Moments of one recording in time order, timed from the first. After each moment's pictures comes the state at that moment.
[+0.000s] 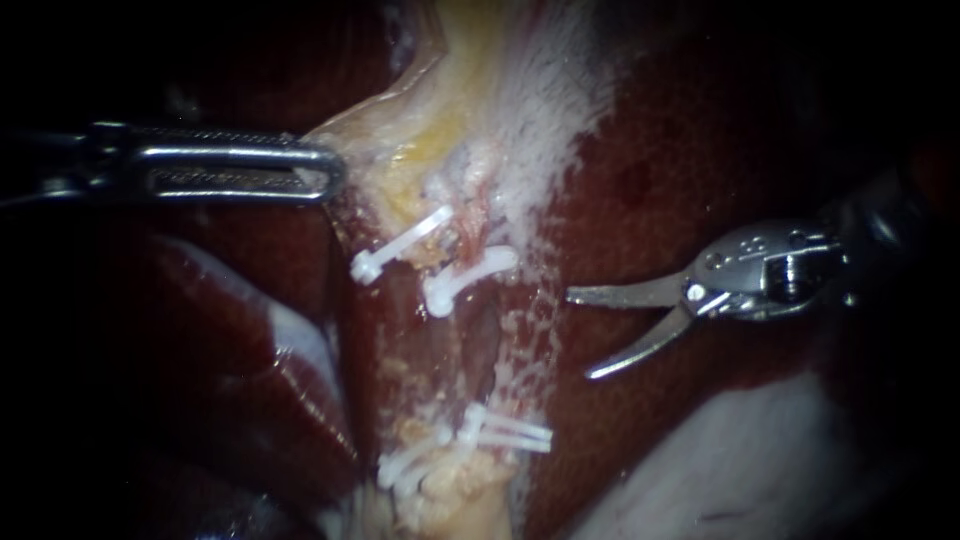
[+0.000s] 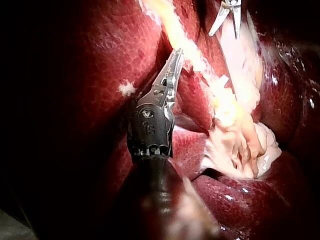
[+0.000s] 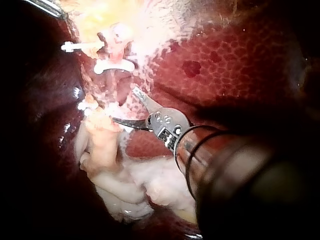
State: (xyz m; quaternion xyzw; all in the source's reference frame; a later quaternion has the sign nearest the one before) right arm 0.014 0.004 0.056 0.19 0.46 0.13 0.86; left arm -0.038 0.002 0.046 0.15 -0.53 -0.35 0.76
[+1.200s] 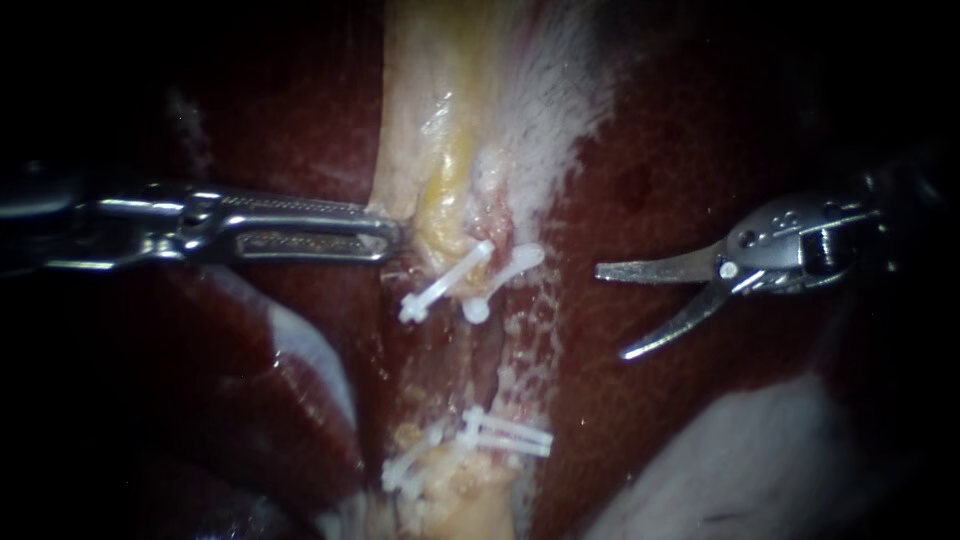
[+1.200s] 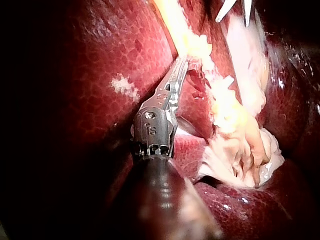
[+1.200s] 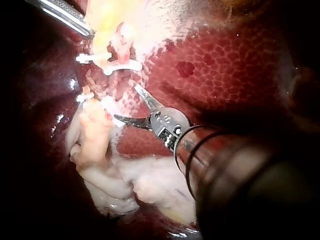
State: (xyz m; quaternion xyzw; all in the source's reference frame) right arm 0.012 0.004 0.057 0.18 0.47 0.11 0.86; left arm -0.042 -0.002 0.054 0.20 -0.48 -0.36 0.77
